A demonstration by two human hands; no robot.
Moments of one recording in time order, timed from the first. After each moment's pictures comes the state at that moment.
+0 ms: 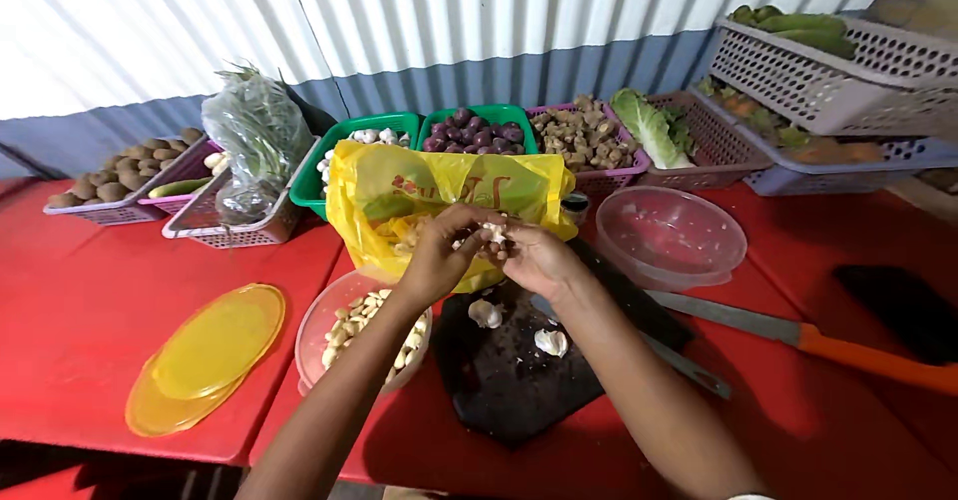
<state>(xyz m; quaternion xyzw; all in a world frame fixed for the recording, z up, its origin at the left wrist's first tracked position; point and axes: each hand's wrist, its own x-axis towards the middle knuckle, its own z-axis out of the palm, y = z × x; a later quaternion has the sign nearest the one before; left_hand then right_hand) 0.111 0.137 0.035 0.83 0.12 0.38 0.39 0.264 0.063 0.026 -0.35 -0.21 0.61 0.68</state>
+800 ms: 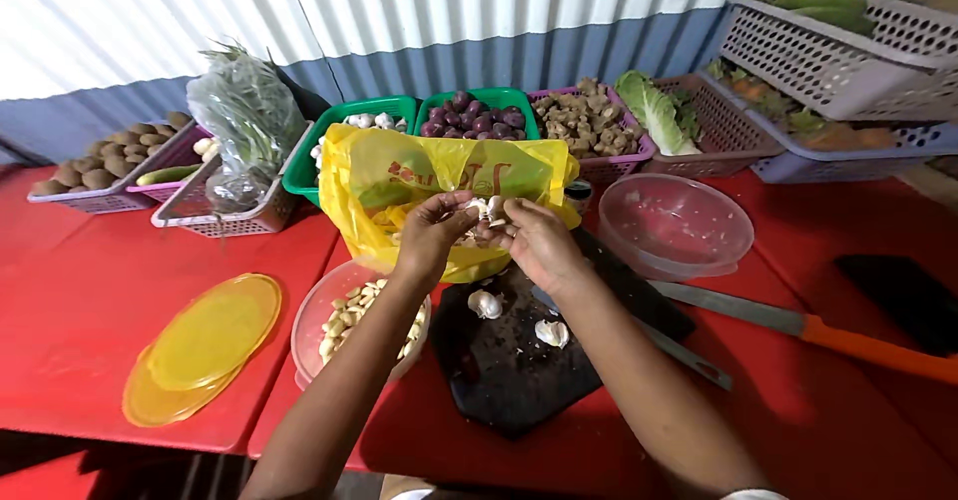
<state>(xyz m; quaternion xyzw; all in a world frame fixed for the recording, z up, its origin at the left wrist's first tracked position) 0.120 0.135 0.031 0.58 0.29 0.42 0.63 0.260 0.064 0.024 -0.42 -0.28 0.50 0.71</state>
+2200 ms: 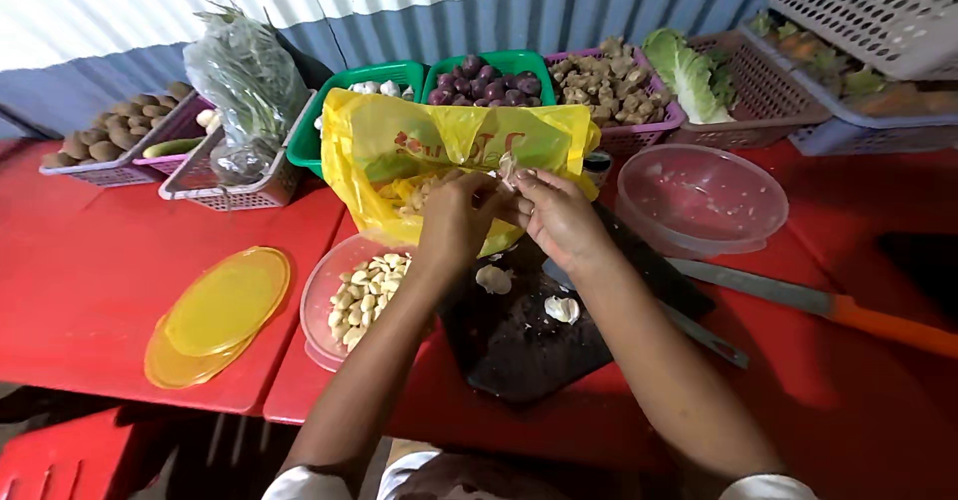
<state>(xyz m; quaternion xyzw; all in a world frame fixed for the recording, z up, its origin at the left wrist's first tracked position) 0.121 0.115 0.038 0.86 0.32 0.34 0.21 0.260 0.058 0.026 -0.45 -0.32 0.48 0.69</state>
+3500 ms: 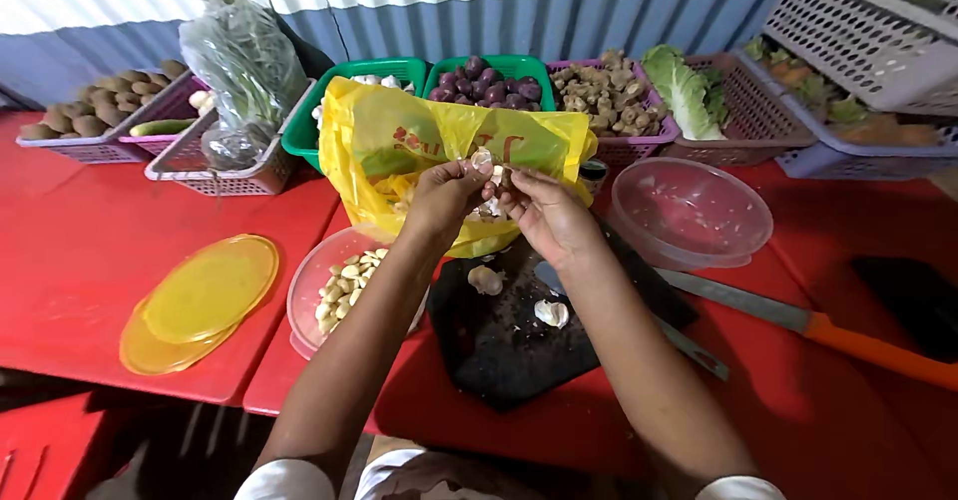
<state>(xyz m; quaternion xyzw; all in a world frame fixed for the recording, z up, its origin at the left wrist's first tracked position) 0.135 0.133 0.047 0.50 0.31 0.41 0.69 0.264 0.068 0.027 -0.38 -0.24 0.52 0.73</state>
